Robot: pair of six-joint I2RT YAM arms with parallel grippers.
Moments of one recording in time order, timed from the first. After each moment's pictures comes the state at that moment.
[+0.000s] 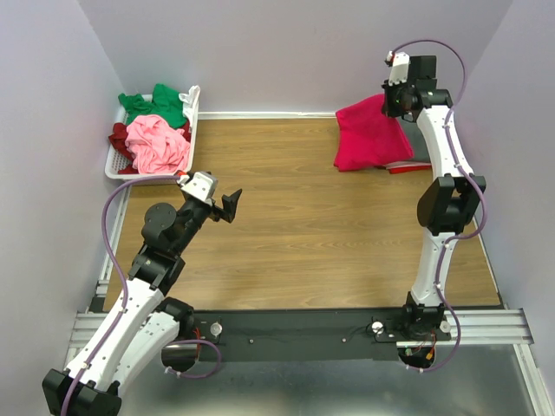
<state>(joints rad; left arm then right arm) -0.39 0.65 0.59 0.13 0.13 0.10 0.02 2.17 2.26 -0.73 -0.18 -0.23</state>
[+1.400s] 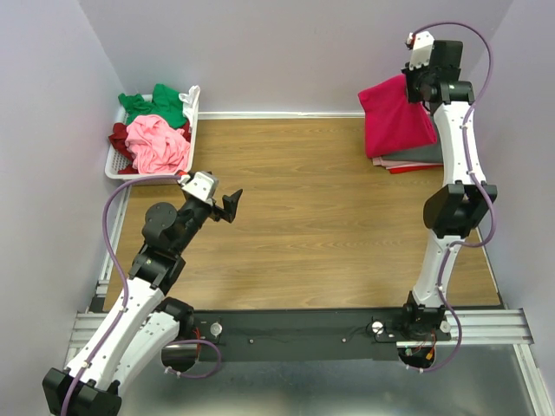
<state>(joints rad) -0.39 0.65 0.59 0.13 0.13 0.10 -0.03 2.12 2.36 -0.75 -0.09 -0.32</state>
